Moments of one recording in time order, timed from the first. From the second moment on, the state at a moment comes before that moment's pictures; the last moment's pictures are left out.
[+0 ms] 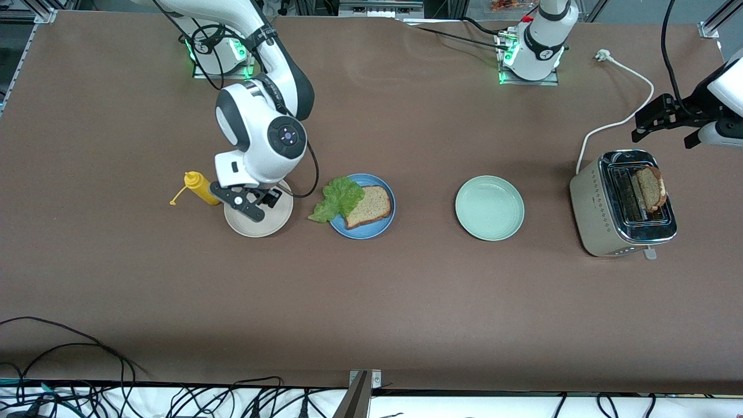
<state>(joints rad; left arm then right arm) -0.03 -0.03 0.02 -1.61 -0.02 1.57 0.09 0.74 0.44 -0.20 -1.69 -0.38 1.79 1.16</state>
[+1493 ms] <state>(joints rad) -0.03 -0.03 0.02 -1.61 -0.02 1.57 0.09 0.68 0.49 -0.09 -2.13 -1.01 1.87 2.22</state>
